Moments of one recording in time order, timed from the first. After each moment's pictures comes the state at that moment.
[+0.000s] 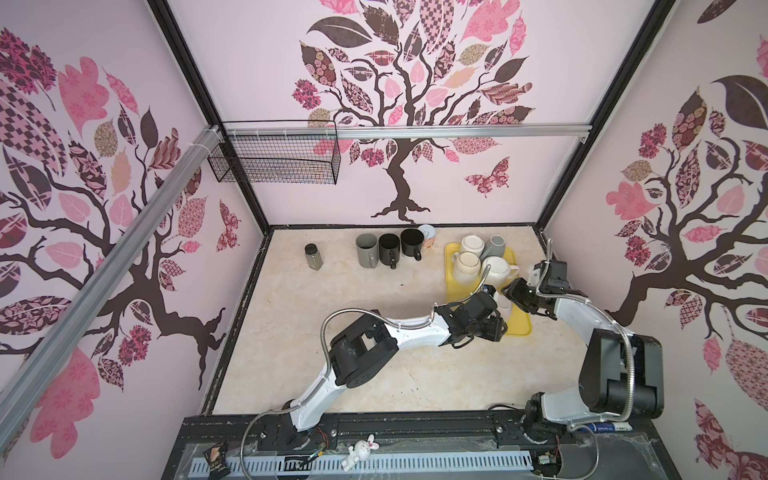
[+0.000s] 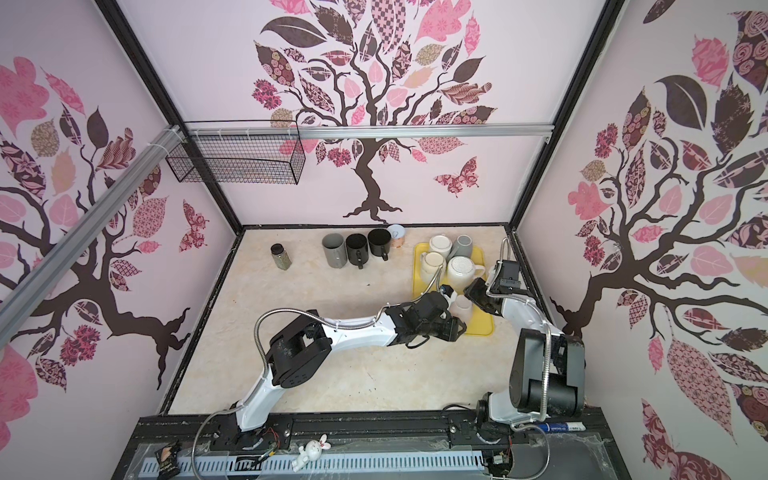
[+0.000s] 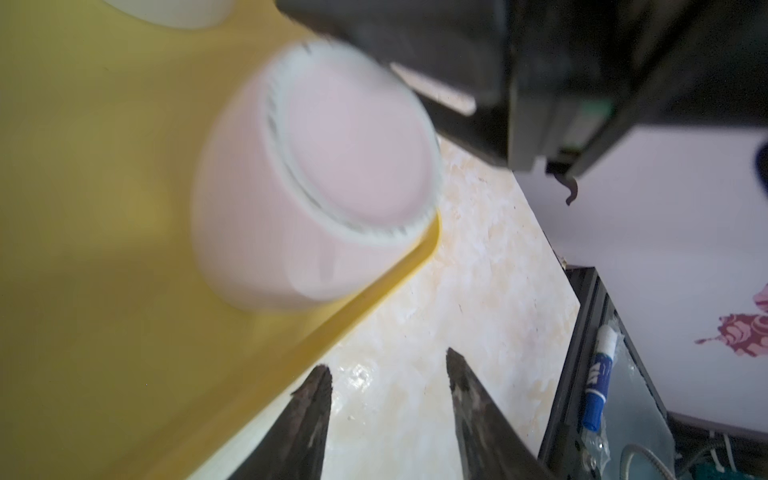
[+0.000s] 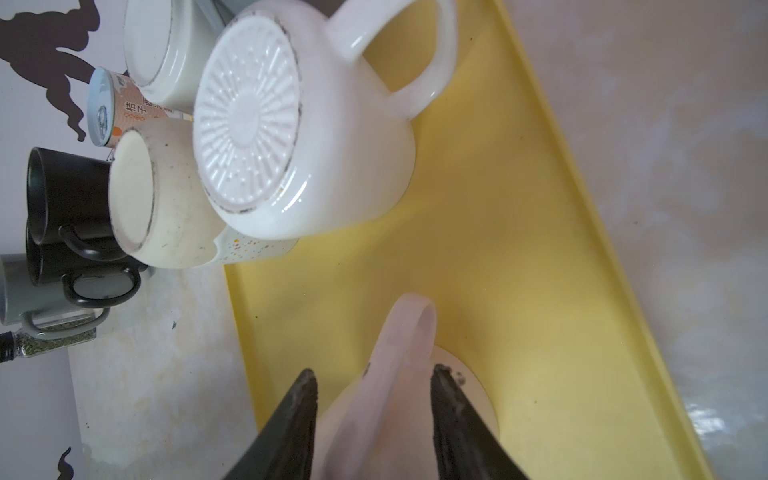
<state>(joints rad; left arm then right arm) -1.07 2.24 1.66 -0.02 0.12 -0.71 -0.19 1.44 0.82 -0.30 -0.36 0.51</state>
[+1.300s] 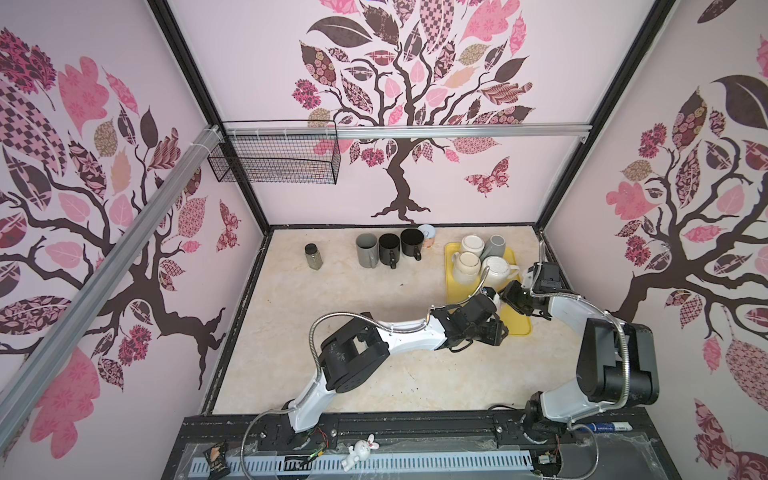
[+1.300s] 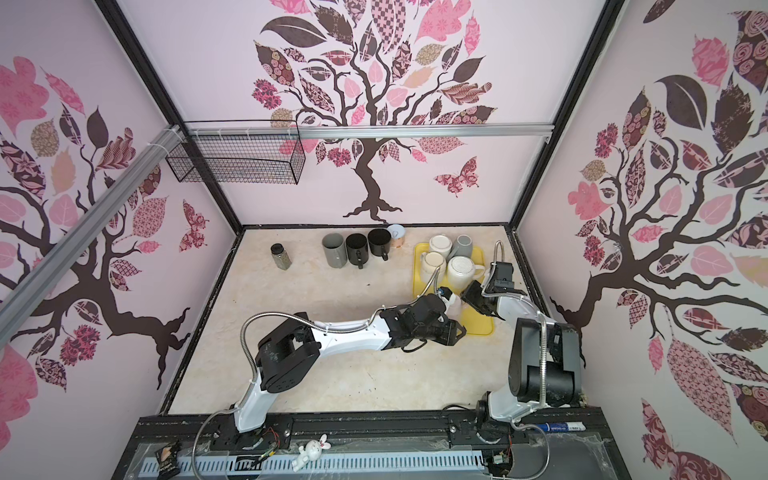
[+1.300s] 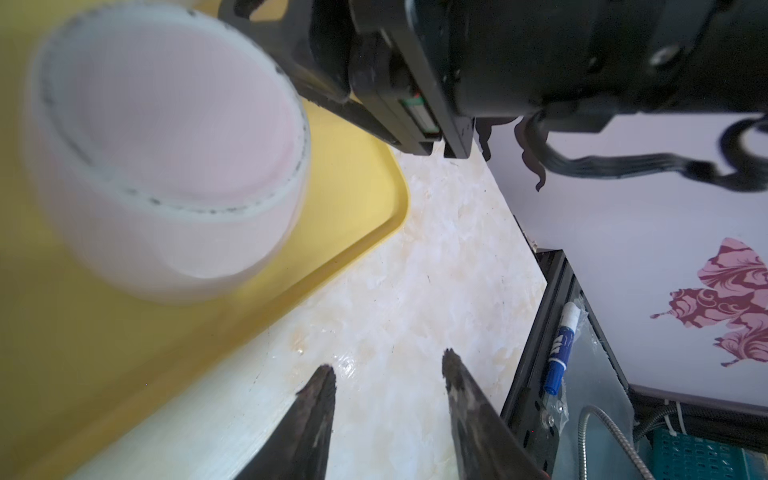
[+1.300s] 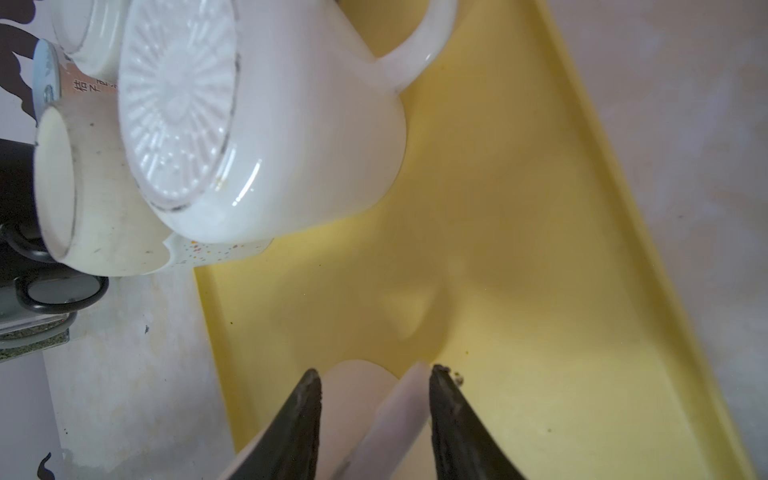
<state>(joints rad) -1.12 2.17 1.58 -0.04 0.14 -0.72 -0.16 1.53 0.82 -0.27 -0.33 0.51</state>
